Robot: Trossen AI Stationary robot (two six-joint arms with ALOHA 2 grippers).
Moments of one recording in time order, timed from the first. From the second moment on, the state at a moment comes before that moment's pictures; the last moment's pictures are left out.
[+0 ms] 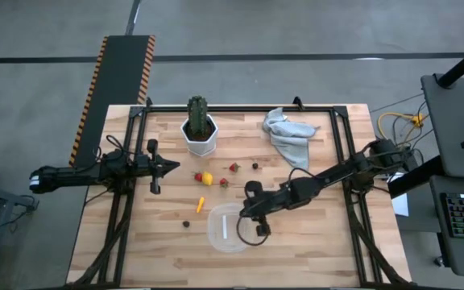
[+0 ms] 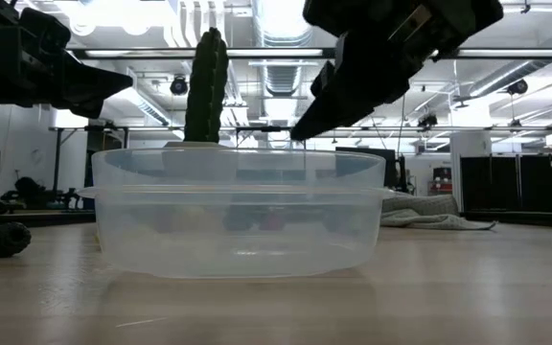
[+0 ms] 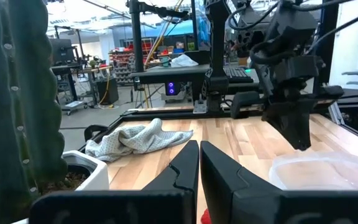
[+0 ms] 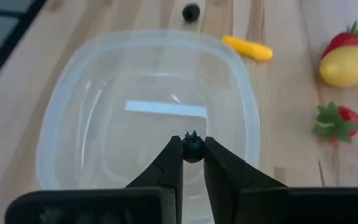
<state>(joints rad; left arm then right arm) 0.08 0.14 0.00 0.16 -0.03 0.09 0.31 1.74 1.03 -0.04 0.08 0.11</state>
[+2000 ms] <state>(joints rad) 0.08 0.14 0.00 0.16 -0.03 0.09 0.24 1.72 1.07 -0.28 0.20 0.08</state>
